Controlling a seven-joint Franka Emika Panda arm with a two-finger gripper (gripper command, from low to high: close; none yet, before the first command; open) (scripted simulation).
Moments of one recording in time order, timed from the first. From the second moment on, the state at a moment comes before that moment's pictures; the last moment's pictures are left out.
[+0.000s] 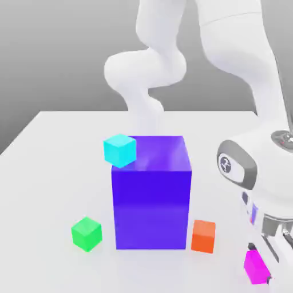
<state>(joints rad) 0.45 0.47 0.04 -2.34 -0.06 2.81 2.79</state>
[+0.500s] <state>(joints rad) 0.34 0.25 0.04 -2.35 -0.08 2.66 2.46</state>
